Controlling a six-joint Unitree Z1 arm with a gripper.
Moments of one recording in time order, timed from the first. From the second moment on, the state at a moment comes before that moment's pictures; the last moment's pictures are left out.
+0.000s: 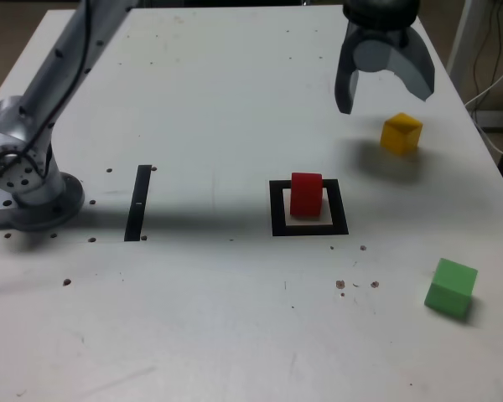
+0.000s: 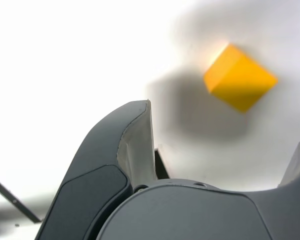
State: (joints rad) arm 0.21 2.33 -2.23 1.50 0.07 0.50
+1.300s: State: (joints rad) arm 0.22 2.50 -2.42 1.50 0.14 1.01
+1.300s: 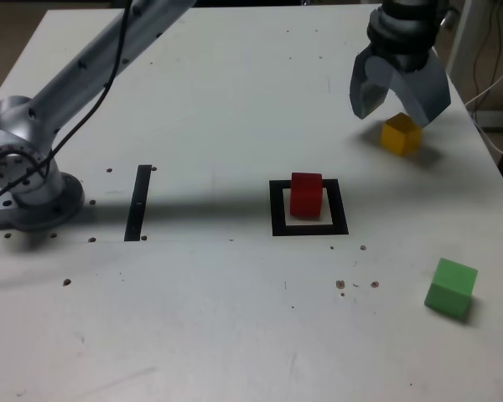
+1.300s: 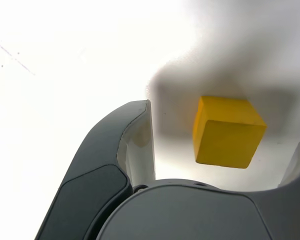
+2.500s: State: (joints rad) arm 0.17 2.55 -2.43 1.45 0.18 0.94
